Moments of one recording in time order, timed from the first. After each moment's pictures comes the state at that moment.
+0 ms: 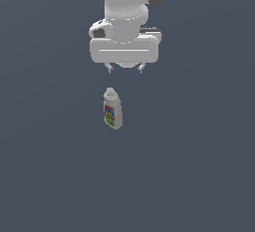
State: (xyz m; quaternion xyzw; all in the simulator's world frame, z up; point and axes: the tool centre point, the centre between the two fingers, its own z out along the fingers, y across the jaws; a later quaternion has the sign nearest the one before) arm -0.060 -0.007 0.335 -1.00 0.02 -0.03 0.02
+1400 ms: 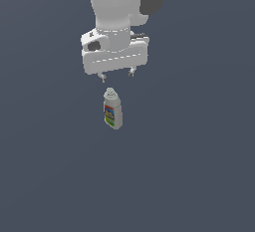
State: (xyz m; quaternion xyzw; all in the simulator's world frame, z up) arm -0.054 -0.034 0.315 -0.99 -0.14 -0.02 0.01
